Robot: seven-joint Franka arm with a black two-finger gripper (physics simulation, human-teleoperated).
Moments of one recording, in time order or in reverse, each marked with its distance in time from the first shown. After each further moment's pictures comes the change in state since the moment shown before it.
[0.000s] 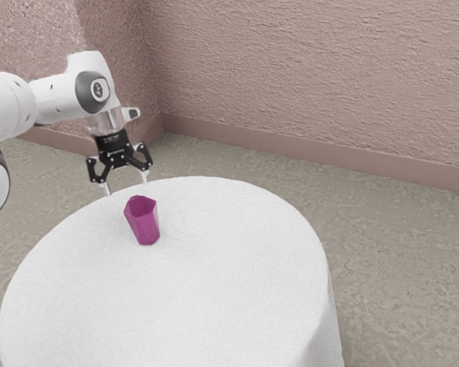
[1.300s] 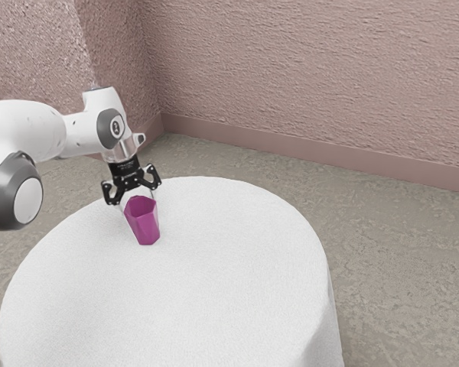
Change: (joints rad) arm 0.017 0.201 0.004 0.050 -0.043 0.233 -0.141
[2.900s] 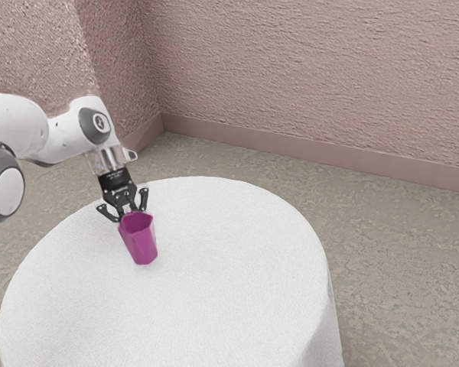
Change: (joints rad) arm 0.038 -0.099 -0.021 -0.130 -0.142 -0.321 0.004
